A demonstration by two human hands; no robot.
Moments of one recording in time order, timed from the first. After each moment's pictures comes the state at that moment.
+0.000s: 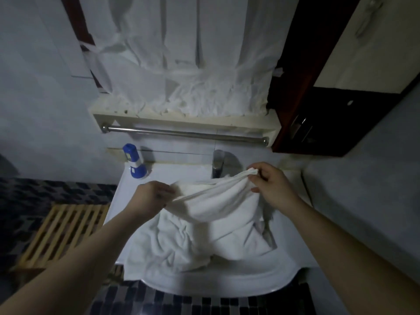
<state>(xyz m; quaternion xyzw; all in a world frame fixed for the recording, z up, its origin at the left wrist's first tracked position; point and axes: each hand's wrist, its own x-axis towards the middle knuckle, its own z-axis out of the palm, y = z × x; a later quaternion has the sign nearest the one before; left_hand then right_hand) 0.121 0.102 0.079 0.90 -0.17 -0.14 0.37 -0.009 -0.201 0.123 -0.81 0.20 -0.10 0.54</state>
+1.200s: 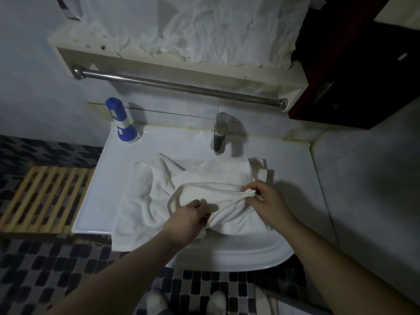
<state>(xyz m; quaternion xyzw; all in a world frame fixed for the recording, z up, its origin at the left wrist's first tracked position) 0.029 0.050 -0.074 0.86 -0.42 -0.13 0.26 -0.052 -0.181 0.007 -0.83 0.24 0.00 0.50</state>
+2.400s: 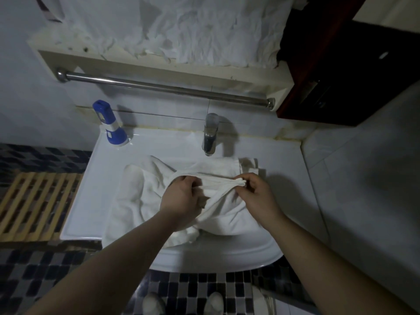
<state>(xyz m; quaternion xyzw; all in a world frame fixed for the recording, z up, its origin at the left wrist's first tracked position) 0.066 0.011 -0.056 0.90 -0.24 -0.10 0.34 -0.043 -0.174 0.015 -0.77 0.27 -0.06 0.57</state>
